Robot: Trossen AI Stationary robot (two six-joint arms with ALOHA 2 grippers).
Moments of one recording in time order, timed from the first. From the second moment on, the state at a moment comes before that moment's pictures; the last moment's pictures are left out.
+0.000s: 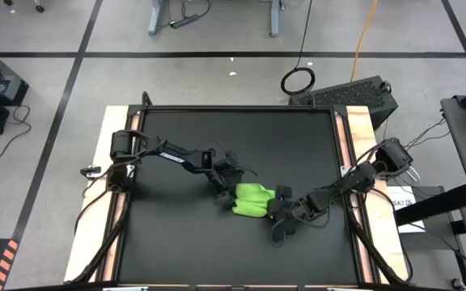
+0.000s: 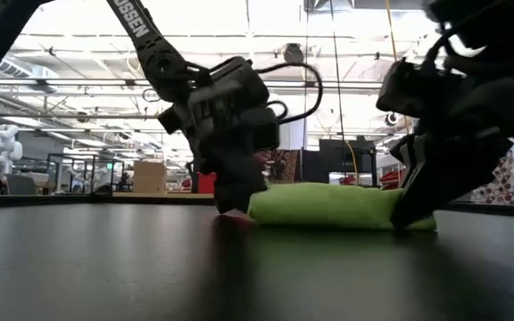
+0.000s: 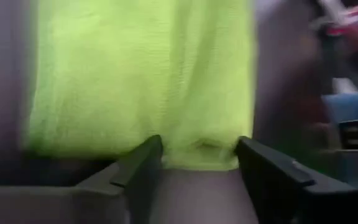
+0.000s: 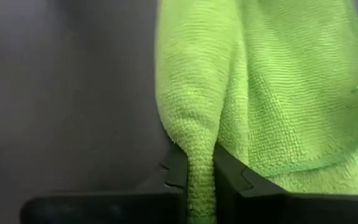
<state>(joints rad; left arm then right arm) 0.11 1.99 1.04 0.02 0.71 -0.24 0.47 1.70 0.66 -0.01 0.33 0.56</state>
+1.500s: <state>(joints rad) -0.16 1.94 1.05 -0.01 0.20 0.52 0.24 1.63 0.64 0.04 -0.17 0.70</state>
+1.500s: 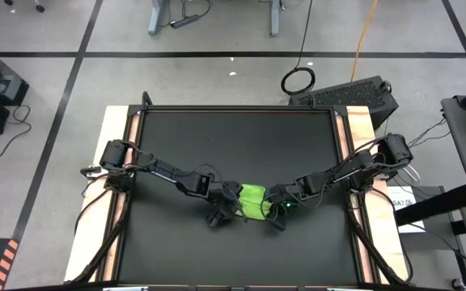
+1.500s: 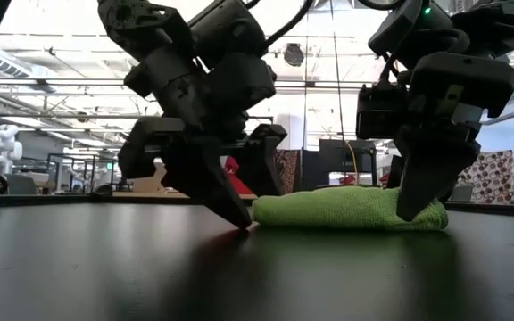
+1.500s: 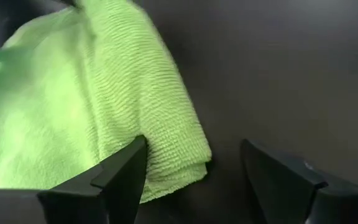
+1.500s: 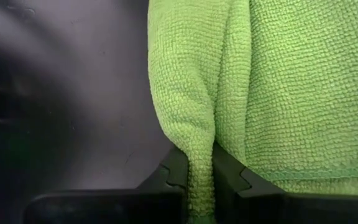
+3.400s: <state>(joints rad) 0.14 2.03 1.05 -0.13 0.97 -0.20 0.45 1.61 0.65 0.16 0.37 0.20</state>
